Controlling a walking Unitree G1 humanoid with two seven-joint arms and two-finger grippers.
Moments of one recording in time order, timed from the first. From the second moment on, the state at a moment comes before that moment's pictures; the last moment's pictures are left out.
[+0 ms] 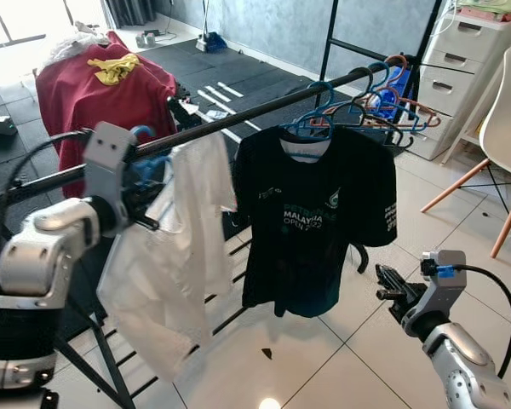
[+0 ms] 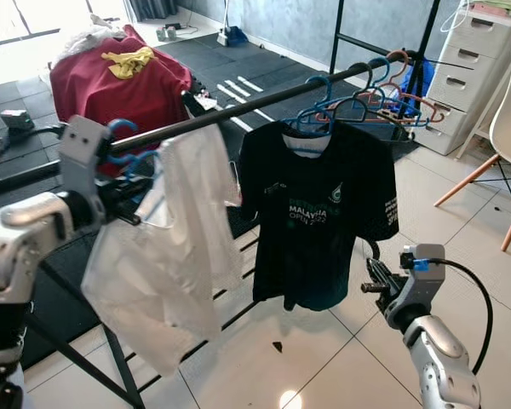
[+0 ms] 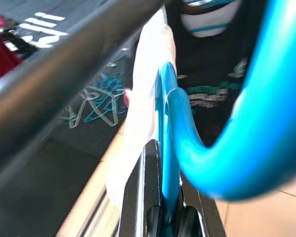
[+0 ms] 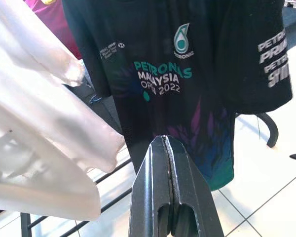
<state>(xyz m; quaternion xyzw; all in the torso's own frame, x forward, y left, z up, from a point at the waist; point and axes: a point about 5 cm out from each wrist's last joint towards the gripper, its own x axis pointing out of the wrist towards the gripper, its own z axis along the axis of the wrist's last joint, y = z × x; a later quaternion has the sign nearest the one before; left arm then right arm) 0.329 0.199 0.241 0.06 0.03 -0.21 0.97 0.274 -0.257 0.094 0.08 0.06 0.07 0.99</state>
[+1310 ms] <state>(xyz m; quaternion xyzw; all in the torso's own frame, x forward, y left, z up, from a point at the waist) 0.279 0.205 0.239 0.22 0.01 -0.54 0.81 0.241 -0.287 0.178 0.03 -0.01 0.25 0.97</state>
